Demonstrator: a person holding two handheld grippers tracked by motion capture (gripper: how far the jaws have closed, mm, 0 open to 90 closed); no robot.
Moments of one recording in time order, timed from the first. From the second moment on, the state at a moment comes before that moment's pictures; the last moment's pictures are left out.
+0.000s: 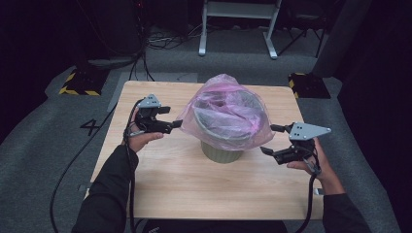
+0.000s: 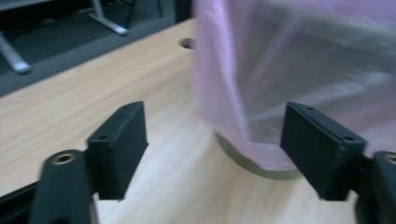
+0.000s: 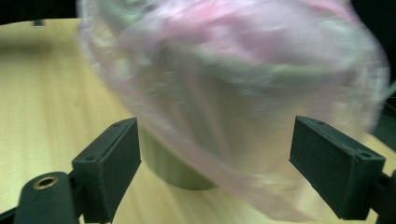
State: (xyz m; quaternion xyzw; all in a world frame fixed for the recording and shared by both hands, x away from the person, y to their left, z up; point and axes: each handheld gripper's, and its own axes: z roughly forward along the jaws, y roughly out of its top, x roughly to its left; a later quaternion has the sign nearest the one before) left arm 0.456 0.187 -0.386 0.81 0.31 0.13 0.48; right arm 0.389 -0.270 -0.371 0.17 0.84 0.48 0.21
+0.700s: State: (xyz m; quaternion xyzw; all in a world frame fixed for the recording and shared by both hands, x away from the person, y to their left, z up) left arm 0.442 0.133 -0.427 0.87 0.23 0.12 0.43; right arm 0.397 -0.265 -0.419 0.16 0.89 0.39 0.18
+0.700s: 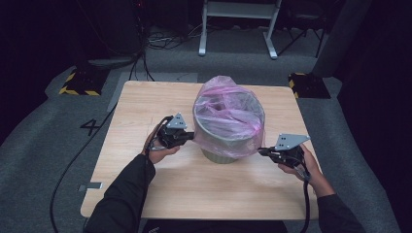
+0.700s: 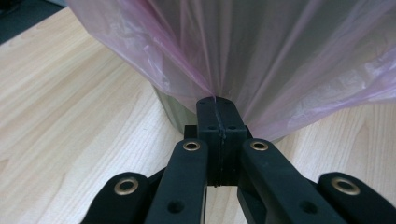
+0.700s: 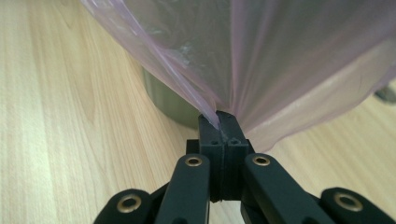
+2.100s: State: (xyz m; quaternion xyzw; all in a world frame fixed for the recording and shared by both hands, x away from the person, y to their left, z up) left arm 0.482 0.133 -0.327 0.78 0.28 0.21 0.52; right arm 0.452 -0.286 -0.446 0.29 0.86 0.37 0.21
